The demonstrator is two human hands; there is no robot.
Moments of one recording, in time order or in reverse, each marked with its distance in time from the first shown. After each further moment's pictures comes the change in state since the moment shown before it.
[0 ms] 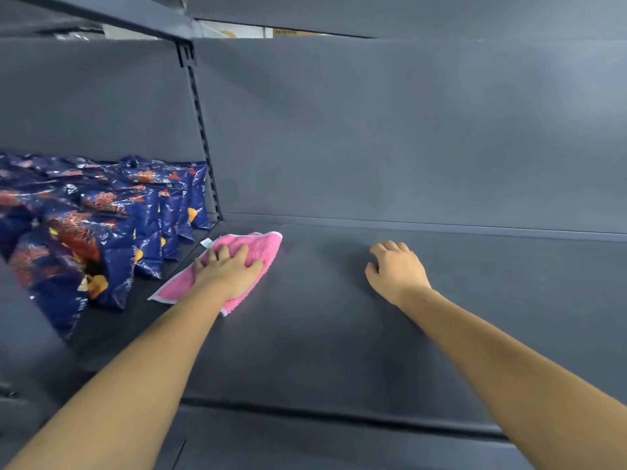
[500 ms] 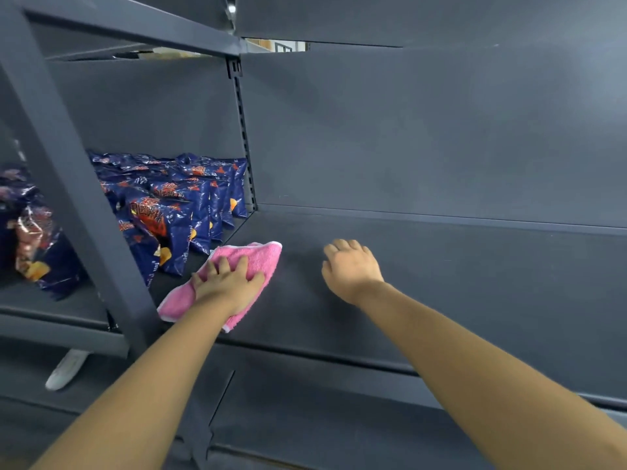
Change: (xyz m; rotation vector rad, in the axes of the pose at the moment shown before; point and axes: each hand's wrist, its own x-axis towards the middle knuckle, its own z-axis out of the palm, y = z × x) left_hand -0.083 -0.039 0.006 0.005 -0.013 -0.125; right_hand -0.041 -0.091 -0.002 -0.007 -0.045 -0.271
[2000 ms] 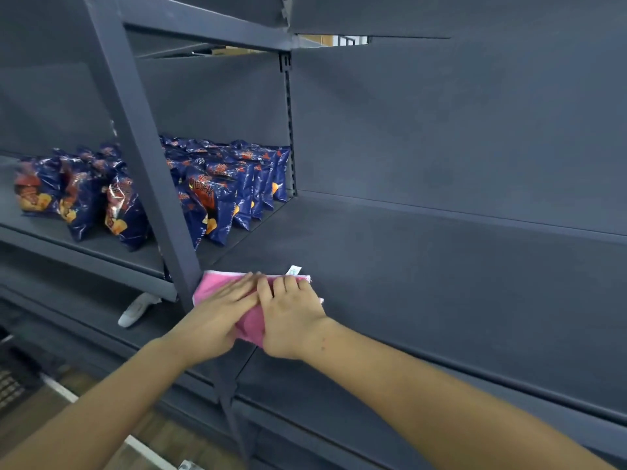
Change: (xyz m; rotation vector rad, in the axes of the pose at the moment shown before) left_hand -0.100 -0.063 0.037 -0.044 0.266 0.599; right_hand -0.083 -0.096 0.000 -0.217 -0.249 -0.523
